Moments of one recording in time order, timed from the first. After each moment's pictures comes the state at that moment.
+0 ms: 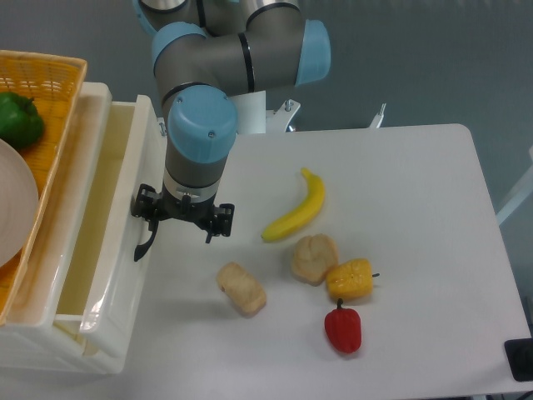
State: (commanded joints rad) arm 2.27 -1.87 -1.49 -1.39 1.34 0.39
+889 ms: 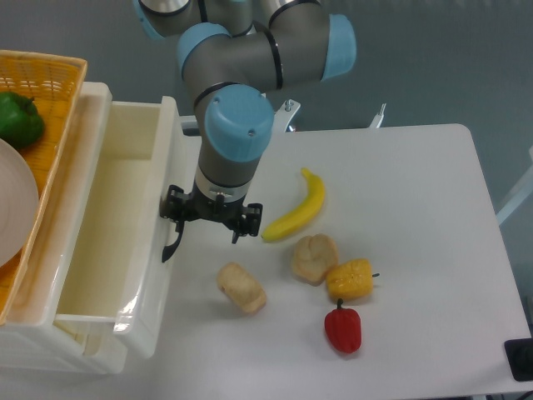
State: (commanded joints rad) arm 2.35 -1.87 -1.49 -1.39 1.34 0.44
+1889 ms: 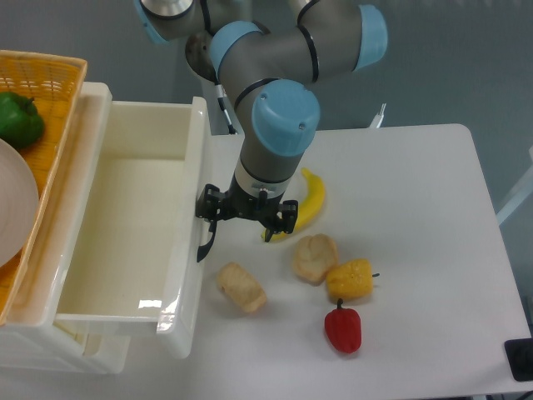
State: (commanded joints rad) arm 2.42 -1.87 -1.49 -1.39 1.34 0.50
